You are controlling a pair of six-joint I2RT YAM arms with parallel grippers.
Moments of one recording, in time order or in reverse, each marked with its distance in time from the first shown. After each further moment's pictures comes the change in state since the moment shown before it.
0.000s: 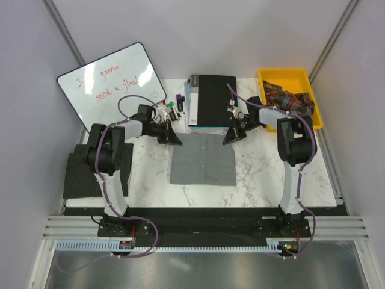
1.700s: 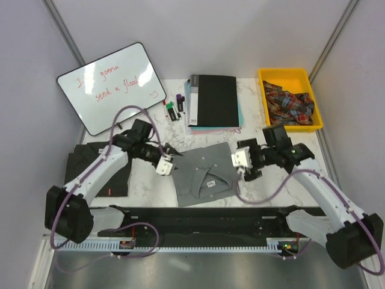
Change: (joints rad) left arm -0.155 -0.791 -0.266 -0.632 0.093 2.023; right arm 0.195 -1.181 -0.671 -0.203 0.230 -1.449
